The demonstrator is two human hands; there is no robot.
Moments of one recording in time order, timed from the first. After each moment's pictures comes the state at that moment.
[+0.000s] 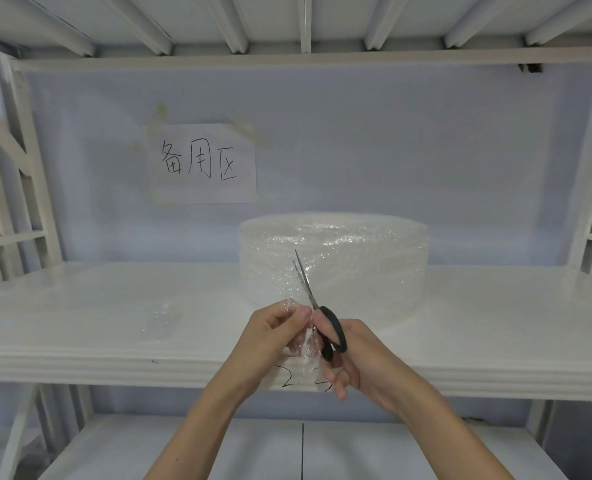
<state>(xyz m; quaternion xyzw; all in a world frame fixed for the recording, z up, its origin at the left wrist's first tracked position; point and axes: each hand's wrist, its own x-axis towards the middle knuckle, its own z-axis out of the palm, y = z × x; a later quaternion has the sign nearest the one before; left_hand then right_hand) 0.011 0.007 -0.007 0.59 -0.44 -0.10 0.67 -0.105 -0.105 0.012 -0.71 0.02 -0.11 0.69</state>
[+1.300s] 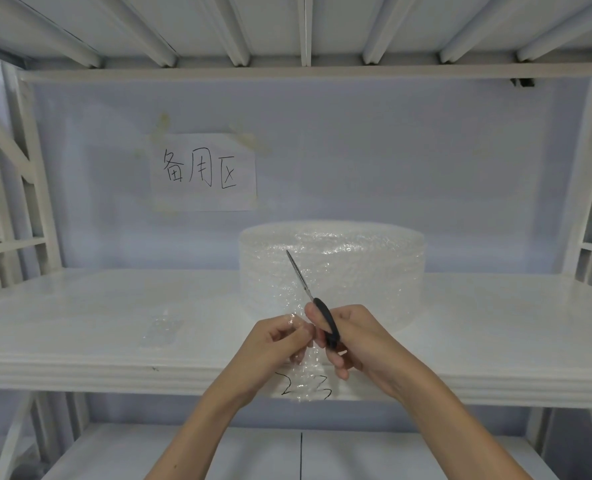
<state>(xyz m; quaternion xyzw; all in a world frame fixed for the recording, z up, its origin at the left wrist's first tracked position) 0.006 0.014 -0.003 0.60 -0.48 -0.12 0.63 -0.101 -0.110 0.034 -0.77 0.05 -0.14 0.62</state>
